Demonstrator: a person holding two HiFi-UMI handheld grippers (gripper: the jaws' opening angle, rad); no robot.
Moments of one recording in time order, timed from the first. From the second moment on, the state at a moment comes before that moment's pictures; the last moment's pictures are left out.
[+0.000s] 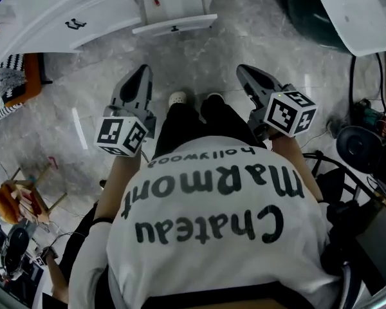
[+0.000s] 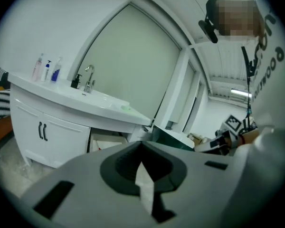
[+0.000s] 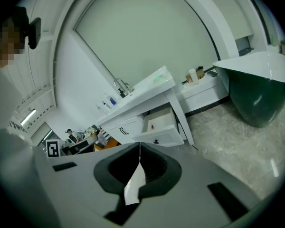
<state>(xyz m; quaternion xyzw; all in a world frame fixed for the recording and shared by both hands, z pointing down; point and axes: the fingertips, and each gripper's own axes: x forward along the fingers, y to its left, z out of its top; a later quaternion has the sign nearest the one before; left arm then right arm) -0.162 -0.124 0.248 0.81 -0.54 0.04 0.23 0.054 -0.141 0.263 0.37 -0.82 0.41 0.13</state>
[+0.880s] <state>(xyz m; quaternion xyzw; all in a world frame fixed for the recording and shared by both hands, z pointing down) -0.110 -0.185 0.418 0.72 -0.65 0.04 0.24 0.139 -0.127 0.503 0.29 -0.77 0.52 0.24</state>
